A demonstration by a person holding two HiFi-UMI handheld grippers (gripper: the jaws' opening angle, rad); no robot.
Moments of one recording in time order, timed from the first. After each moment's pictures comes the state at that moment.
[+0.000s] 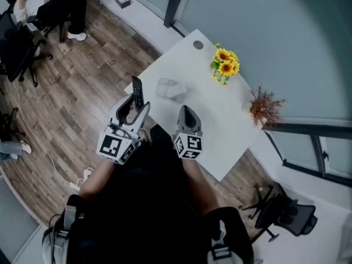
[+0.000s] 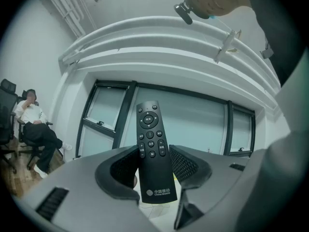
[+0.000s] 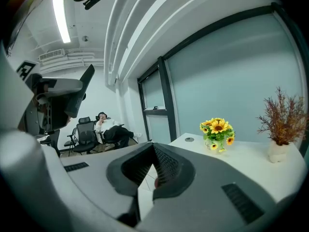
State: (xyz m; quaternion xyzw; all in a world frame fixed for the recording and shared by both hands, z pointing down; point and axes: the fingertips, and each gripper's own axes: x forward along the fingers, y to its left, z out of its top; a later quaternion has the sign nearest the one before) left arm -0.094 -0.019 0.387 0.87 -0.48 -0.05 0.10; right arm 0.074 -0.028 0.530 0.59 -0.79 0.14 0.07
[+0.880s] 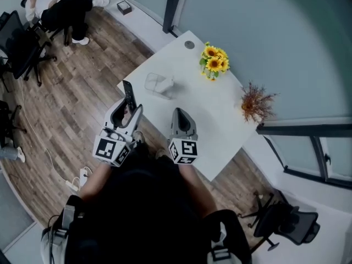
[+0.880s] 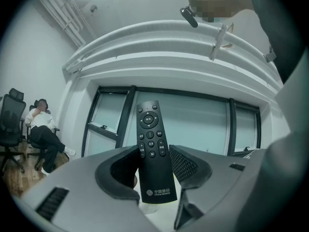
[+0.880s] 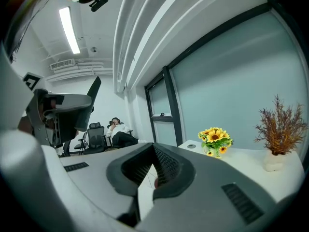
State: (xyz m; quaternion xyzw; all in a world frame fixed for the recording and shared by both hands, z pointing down) left arm -0.033 0.044 0.373 0.85 -0.51 -0.05 0.08; right arm 0.120 0.028 0.485 0.55 -0.83 0.12 0.04
